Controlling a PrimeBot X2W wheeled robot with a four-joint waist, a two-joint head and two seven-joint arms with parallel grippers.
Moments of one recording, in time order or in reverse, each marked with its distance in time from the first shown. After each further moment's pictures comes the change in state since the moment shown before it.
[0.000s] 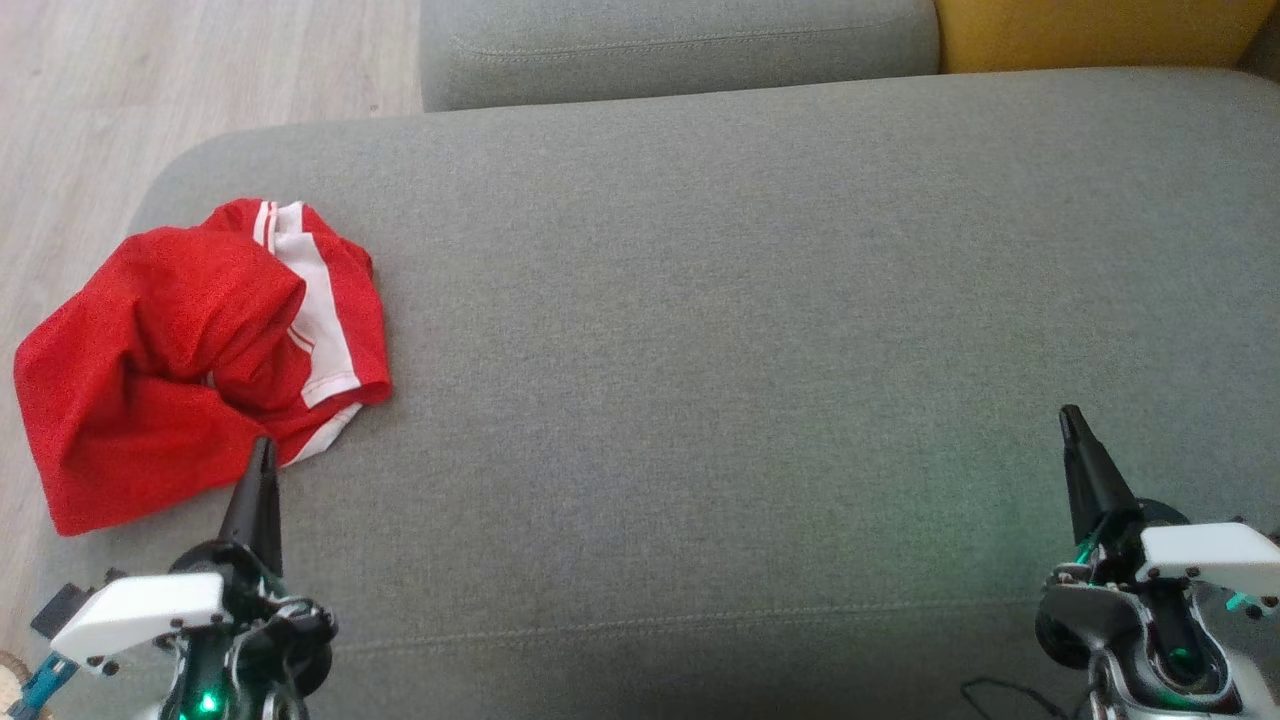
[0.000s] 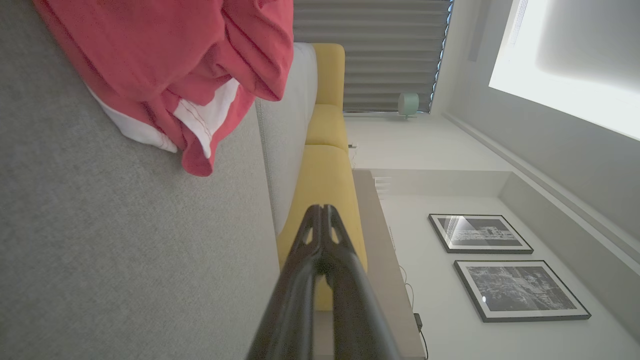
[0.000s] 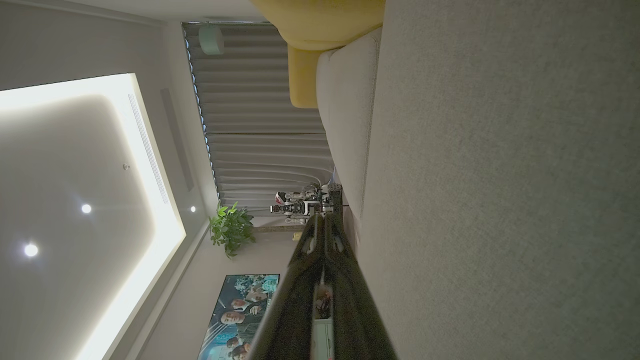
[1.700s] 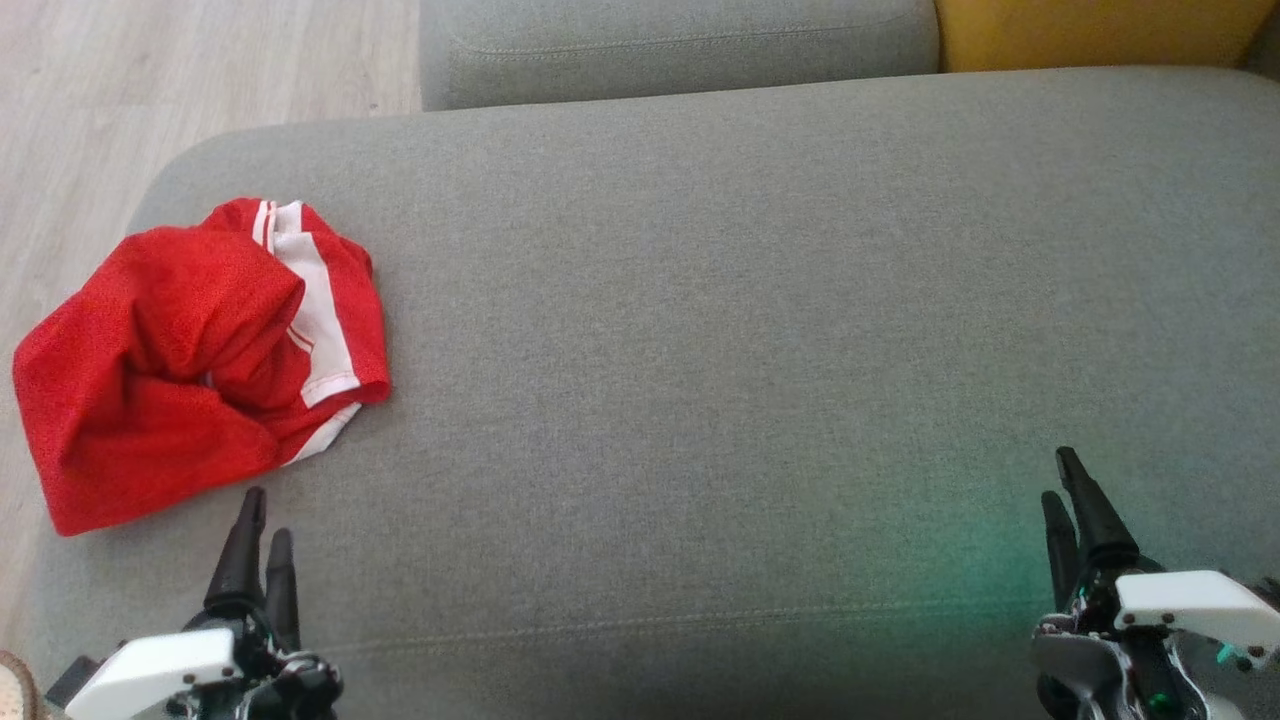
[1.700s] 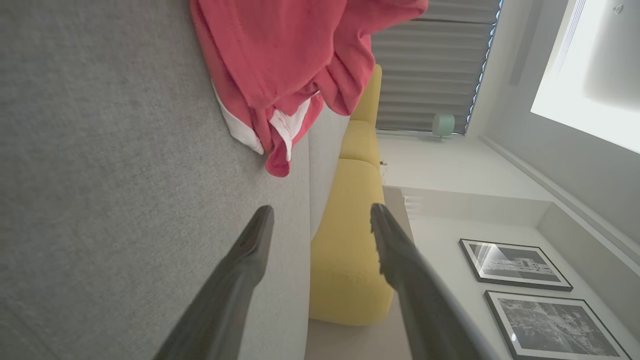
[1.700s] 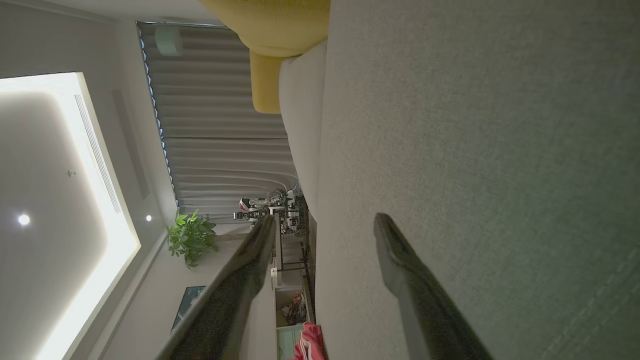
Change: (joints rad) left arm 0.065 -0.015 0.006 0.058 -0.001 0.004 -0.037; right arm 0.052 0.007 0.010 0.065 -0.056 0.000 -0.035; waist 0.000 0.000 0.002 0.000
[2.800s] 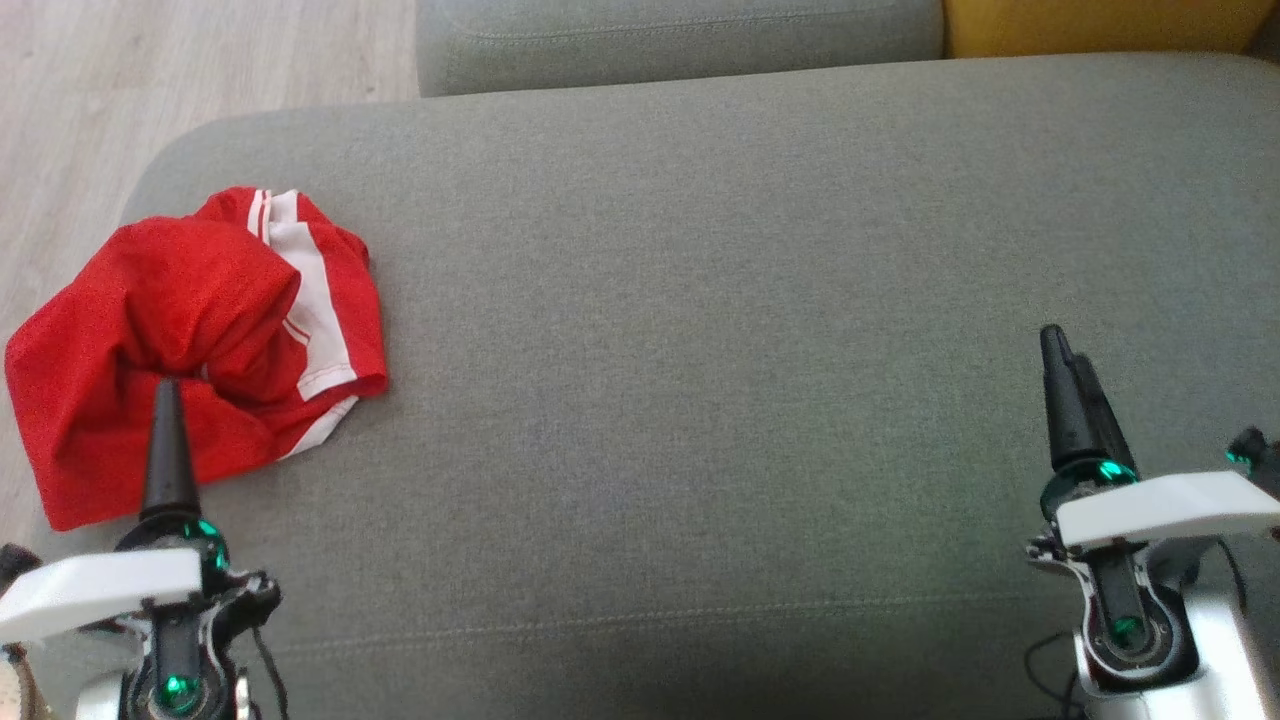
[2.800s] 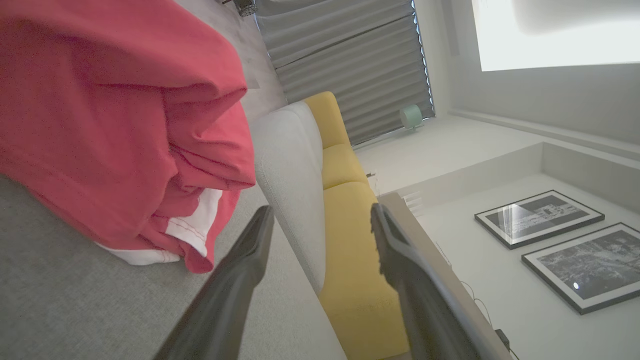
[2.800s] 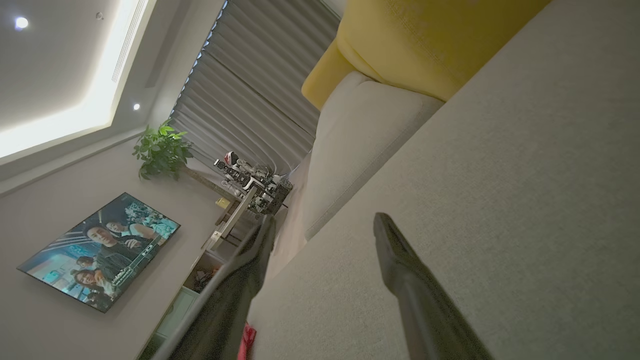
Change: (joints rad) left arm -0.057 0.001 0.080 -0.190 0.344 0.029 -0.094; right arm -0.064 0.000 0.039 -0.197 -0.561 0.000 -0.091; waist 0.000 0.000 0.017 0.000
